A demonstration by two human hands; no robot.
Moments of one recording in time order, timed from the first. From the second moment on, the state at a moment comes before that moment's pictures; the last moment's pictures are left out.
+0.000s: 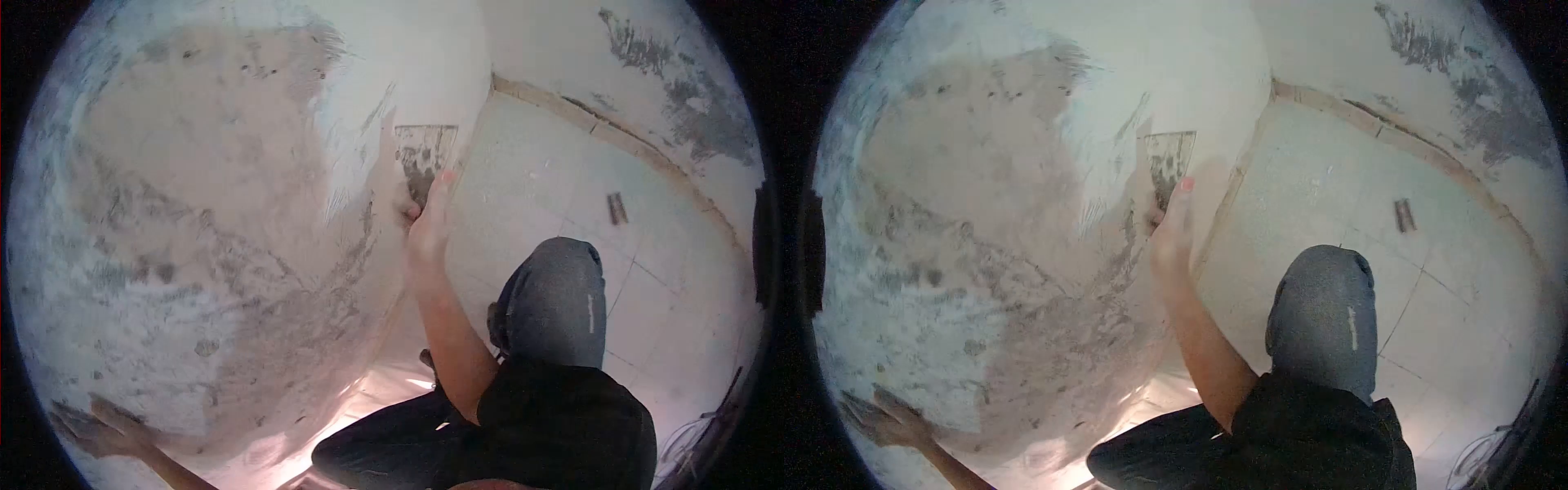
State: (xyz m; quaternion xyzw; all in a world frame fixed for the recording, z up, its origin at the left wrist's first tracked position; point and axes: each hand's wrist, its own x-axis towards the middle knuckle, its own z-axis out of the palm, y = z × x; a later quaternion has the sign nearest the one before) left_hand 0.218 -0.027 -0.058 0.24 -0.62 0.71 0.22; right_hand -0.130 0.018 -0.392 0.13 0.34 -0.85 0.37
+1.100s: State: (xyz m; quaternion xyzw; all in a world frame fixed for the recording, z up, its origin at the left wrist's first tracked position) left_hand 0.198 0.121 -0.383 0.49 -0.59 -0.40 0.49; right_hand -0.047 0.145 -0.349 -0.62 0.45 -0.37 0.52
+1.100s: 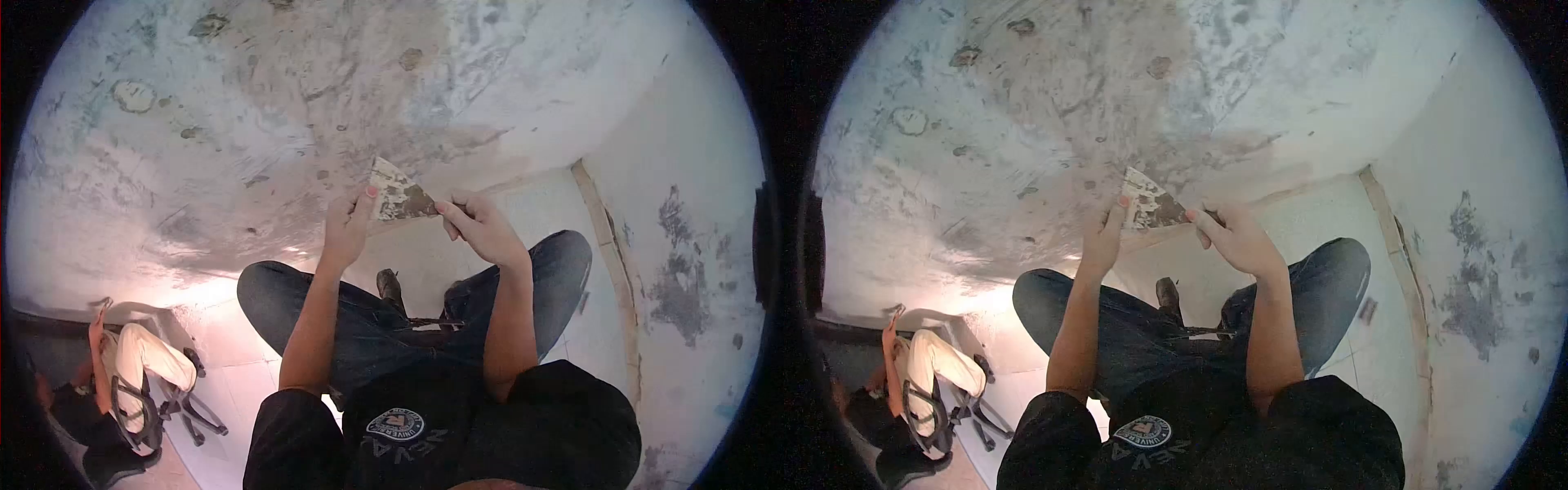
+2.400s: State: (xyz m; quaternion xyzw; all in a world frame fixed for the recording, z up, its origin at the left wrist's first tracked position) left_hand 0.429 0.182 -0.348 0.54 -0.53 -0.19 0.62; right_hand 0.142 0.188 -0.373 -0.38 0.50 -0.63 0.46
